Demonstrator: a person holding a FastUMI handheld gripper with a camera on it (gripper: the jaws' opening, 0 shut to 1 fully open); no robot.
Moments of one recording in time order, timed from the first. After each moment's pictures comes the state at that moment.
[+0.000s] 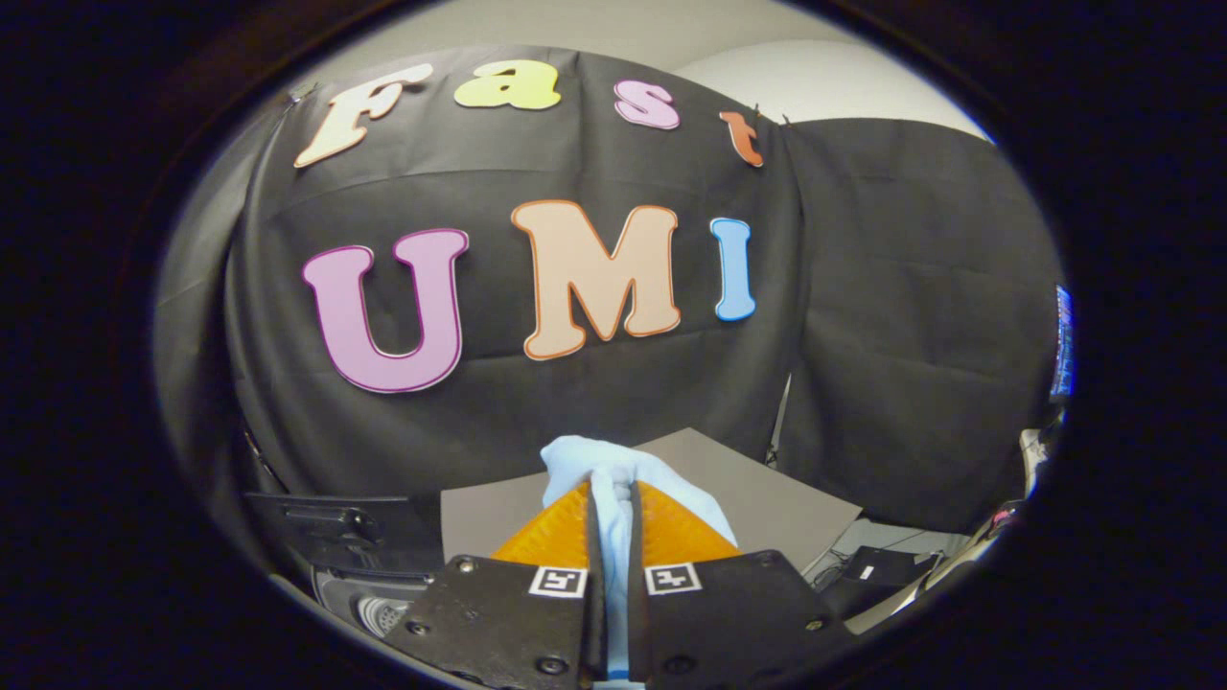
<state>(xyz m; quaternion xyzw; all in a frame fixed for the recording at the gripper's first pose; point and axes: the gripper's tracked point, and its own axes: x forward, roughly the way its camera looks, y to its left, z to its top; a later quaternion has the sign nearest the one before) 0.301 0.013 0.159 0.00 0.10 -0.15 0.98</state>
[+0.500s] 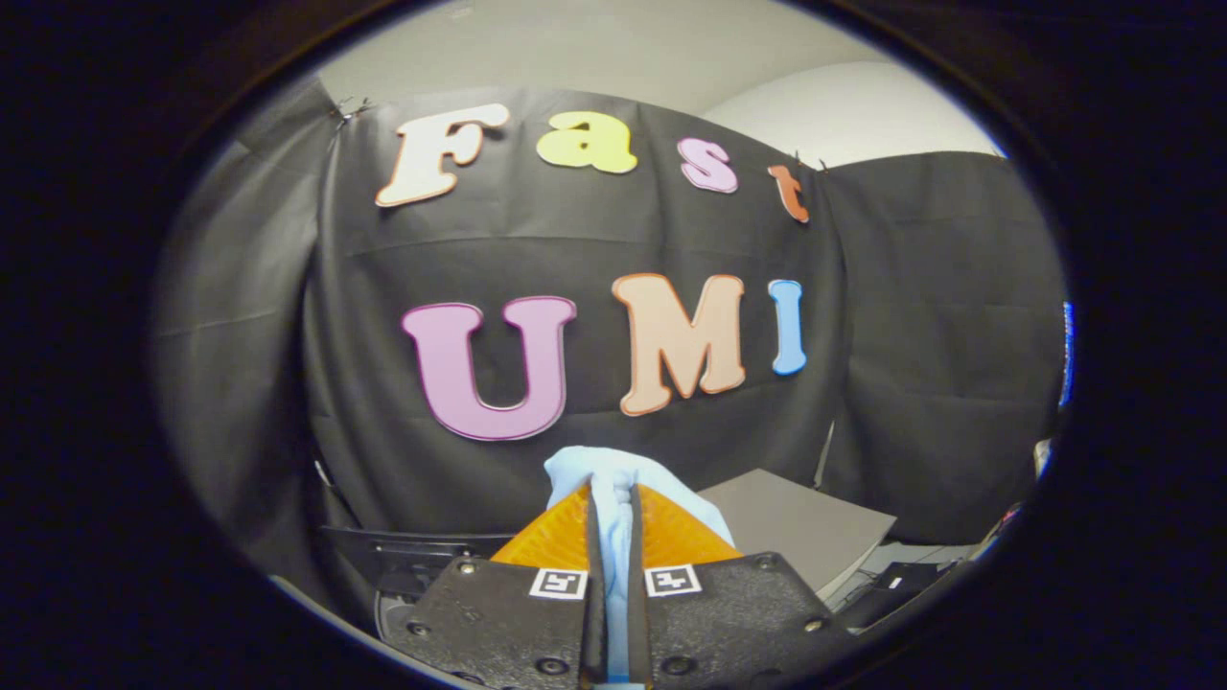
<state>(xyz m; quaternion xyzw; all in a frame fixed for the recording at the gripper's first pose) 0.276 0.157 0.216 0.01 0.03 -0.08 1.00</state>
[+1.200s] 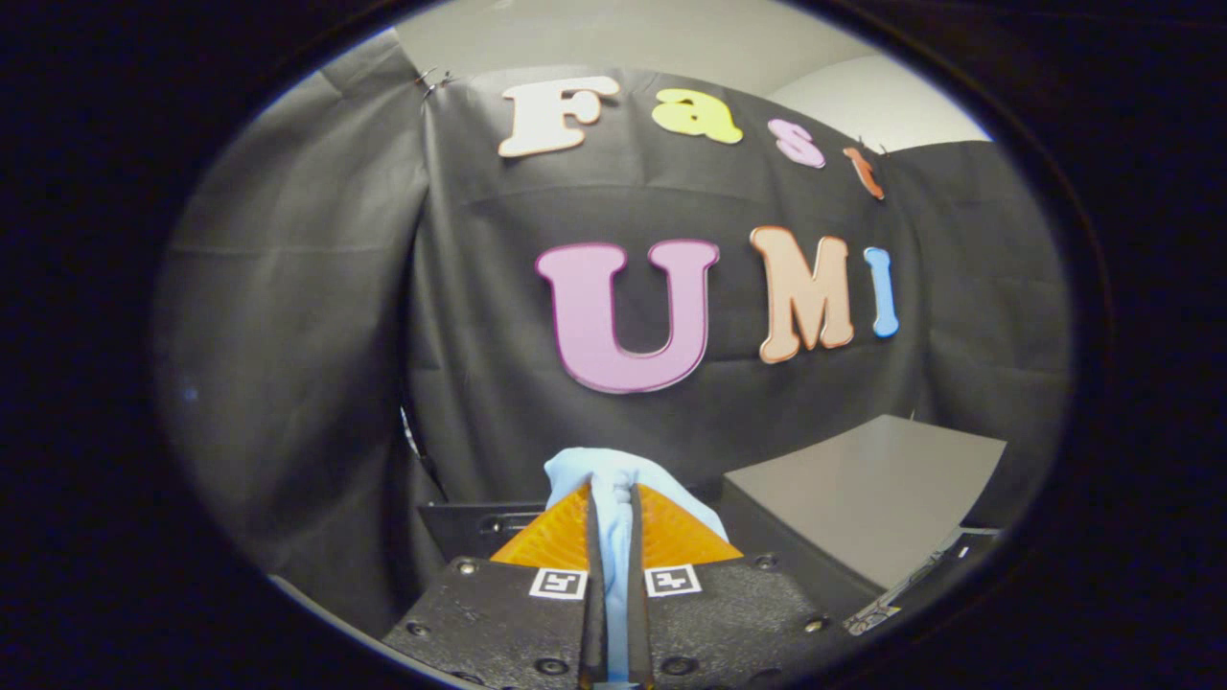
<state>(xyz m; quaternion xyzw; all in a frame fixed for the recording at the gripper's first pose) 0.304 0.327 0.084 0.00 0.08 0.01 1.00</state>
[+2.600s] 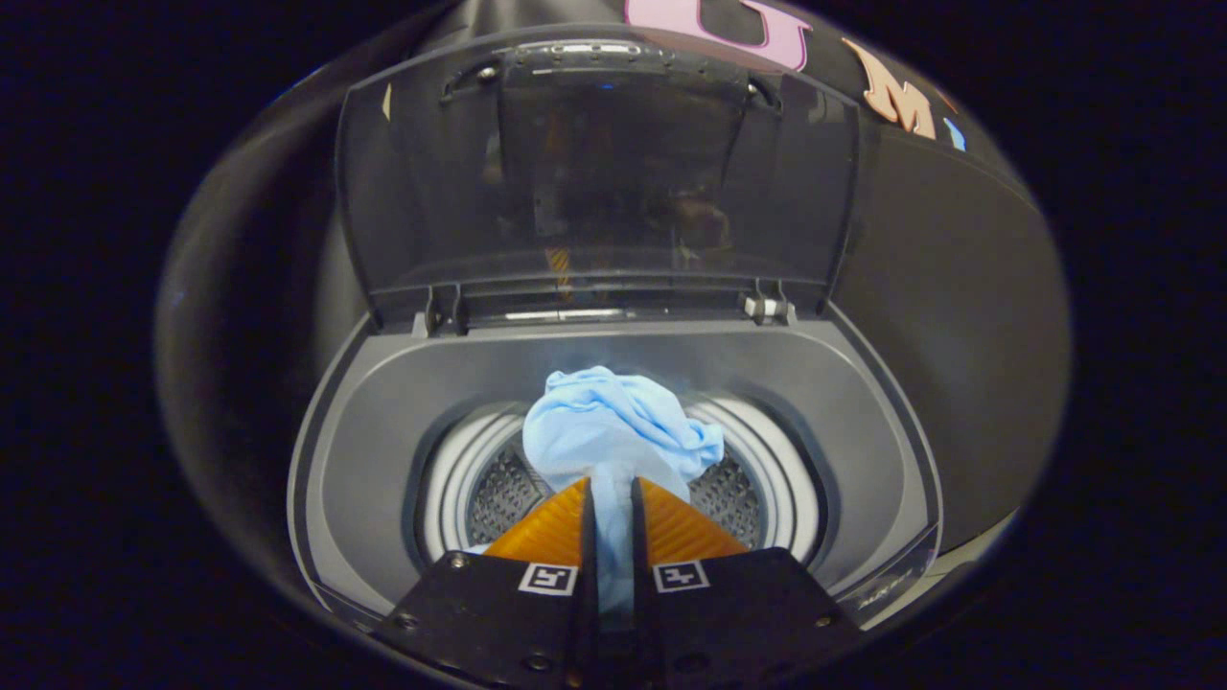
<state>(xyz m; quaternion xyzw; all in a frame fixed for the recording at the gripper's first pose) 0.279 0.367 -0.274 -0.07 0.40 0.01 0.91</state>
